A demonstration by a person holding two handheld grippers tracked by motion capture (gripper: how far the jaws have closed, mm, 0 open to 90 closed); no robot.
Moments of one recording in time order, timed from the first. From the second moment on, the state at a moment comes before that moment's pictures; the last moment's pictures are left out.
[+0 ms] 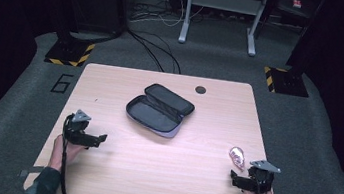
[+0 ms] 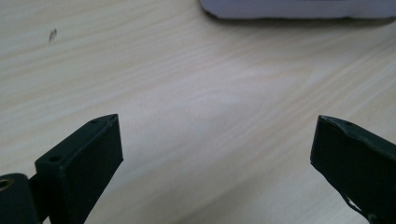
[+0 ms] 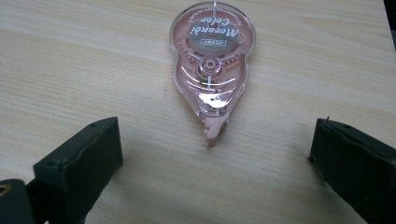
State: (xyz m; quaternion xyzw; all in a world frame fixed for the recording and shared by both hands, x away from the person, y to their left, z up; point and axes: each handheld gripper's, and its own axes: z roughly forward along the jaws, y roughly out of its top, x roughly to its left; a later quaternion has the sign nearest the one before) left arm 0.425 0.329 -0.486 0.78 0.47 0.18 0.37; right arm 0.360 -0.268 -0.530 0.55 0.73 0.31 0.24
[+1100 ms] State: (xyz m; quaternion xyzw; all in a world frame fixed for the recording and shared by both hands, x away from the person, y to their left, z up) left arm 0.547 0.264 -0.467 0.80 0.46 0.18 0.34; right arm 0.359 -0.269 -0.530 0.56 0.73 0.32 0.24
